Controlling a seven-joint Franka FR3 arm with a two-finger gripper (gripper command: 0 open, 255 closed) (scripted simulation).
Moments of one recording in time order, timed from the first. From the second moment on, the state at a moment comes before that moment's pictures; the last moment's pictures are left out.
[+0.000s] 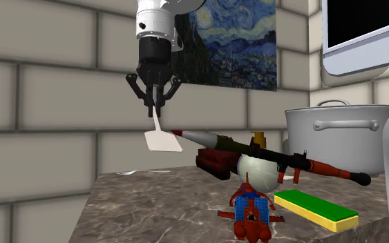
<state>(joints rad) -0.21 -0.41 0.01 -2.22 -0.03 1.87 0.52</state>
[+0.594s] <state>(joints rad) -0.22 -0.41 0.01 -2.09 -0.03 1.74 0.52</state>
